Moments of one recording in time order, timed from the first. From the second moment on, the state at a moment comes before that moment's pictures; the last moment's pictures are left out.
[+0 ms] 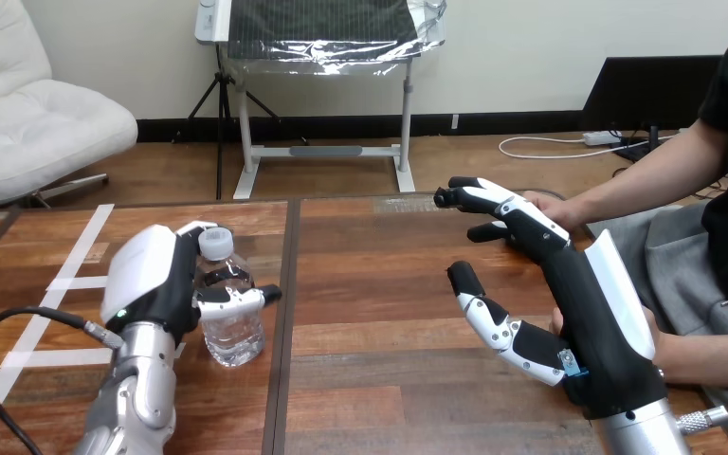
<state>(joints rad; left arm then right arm) -0.34 0.31 -0.15 0.60 0.58 0.03 0.23 0.16 -0.20 0.04 -0.06 -0.31 -0.64 0.00</state>
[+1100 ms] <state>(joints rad) -0.38 0.29 -0.15 0.81 0.50 -0.12 0.34 0.16 -0.20 0.04 -0.07 -0.28 -0.62 0.03</state>
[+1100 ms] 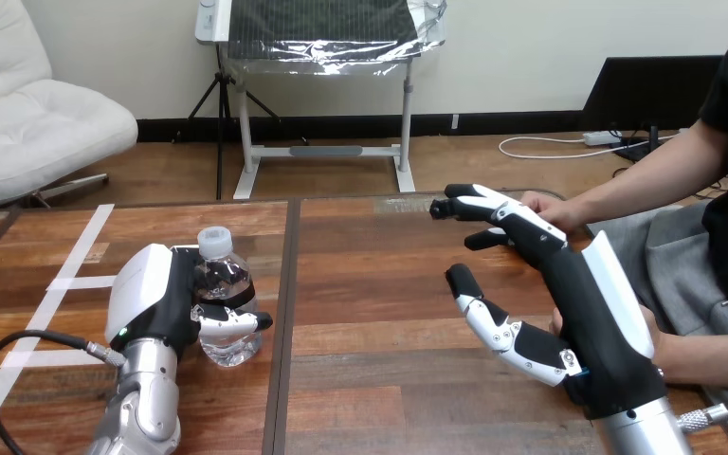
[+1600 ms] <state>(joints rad) -0.38 0.29 -0.15 0.83 0.48 -0.15 0.37 0.16 -0.20 0.04 -0.07 -0.28 -0.61 0.03</state>
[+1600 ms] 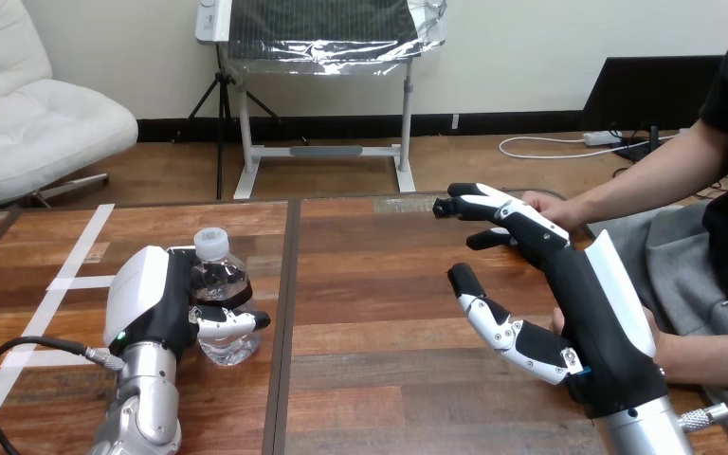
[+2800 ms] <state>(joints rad) -0.21 0.25 -0.13 0.65 0.32 -0.24 0.34 0.16 -0.21 0.03 -0.07 -0.28 -0.61 0.04</state>
